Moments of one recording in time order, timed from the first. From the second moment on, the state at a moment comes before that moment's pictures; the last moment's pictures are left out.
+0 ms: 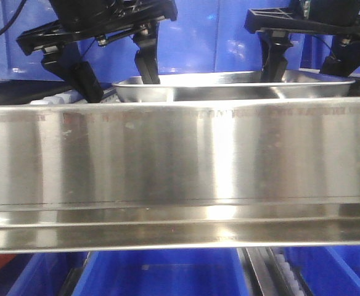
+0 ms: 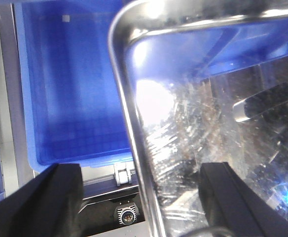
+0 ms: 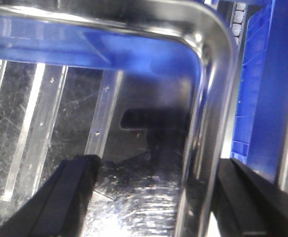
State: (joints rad) left arm -0.66 1.74 -1.46 0.01 0.93 -0.45; right arm 0.25 1.71 -1.42 0.12 1.05 0.09
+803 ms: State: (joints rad) left arm -0.66 1.74 -1.46 -0.02 0.88 -0.45; right arm 0.25 1.71 -1.42 0.12 1.05 0.09
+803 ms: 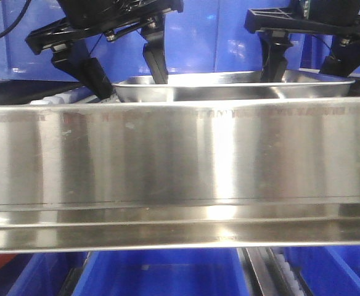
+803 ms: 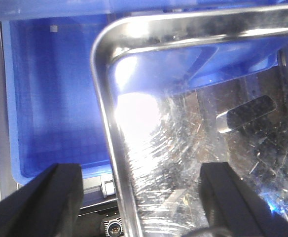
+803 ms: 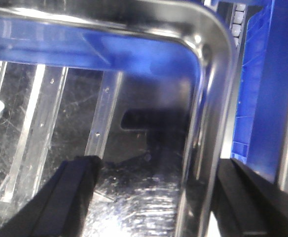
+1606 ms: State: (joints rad) left arm -0.66 1.78 -1.47 -0.06 0.88 -0.46; right arm 0.25 1.71 -1.43 0.11 1.04 0.09
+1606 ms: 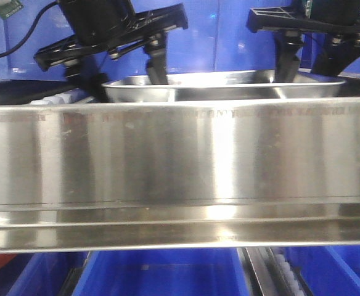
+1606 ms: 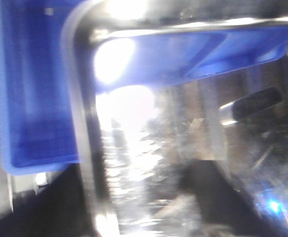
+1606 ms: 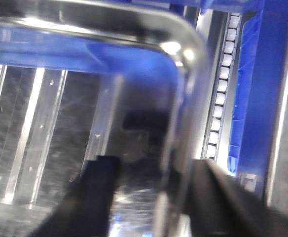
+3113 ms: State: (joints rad) left arm -0.65 1.55 -1.47 0.02 0.91 -0.47; right arm 0.24 1.62 -1.67 0.11 1.24 0.10
